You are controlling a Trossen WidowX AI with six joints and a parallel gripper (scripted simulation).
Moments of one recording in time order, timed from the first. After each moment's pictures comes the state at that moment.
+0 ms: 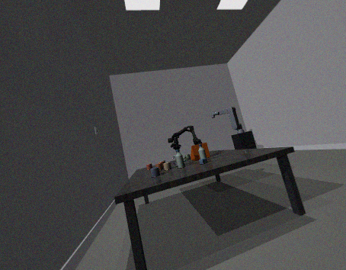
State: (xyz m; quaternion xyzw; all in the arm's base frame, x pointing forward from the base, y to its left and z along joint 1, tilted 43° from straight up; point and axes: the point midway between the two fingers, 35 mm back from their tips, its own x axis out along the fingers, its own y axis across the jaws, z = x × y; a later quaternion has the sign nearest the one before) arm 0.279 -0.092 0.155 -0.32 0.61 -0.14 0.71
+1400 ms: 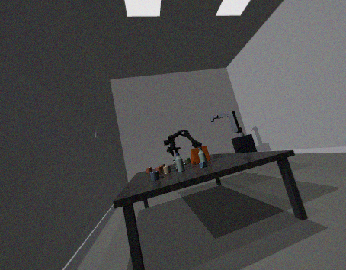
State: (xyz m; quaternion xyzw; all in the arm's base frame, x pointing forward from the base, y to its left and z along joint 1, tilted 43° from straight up) arm 0.314 -0.019 0.116 0.07 0.44 -0.49 0.75
